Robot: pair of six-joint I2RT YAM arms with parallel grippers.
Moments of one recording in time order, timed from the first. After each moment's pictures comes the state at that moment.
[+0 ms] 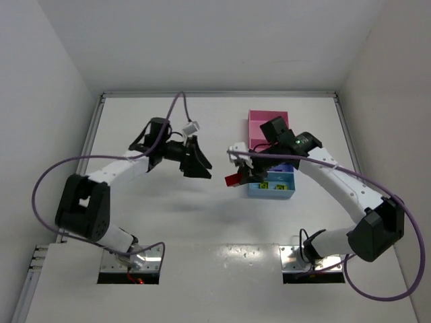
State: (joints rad) left arm -0.37 1.54 0.96 -0.04 1.34 -0.08; right arm 0.55 1.38 1.19 -0.88 -0.72 -1.10
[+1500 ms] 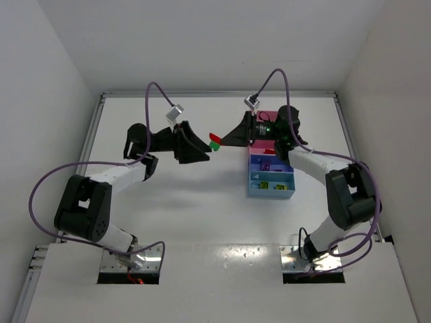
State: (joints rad) left arm -0.28 1.48 0.77 1.09 1.25 -0.98; right arm 0.34 1.63 0.94 0.77 -1.14 1.12
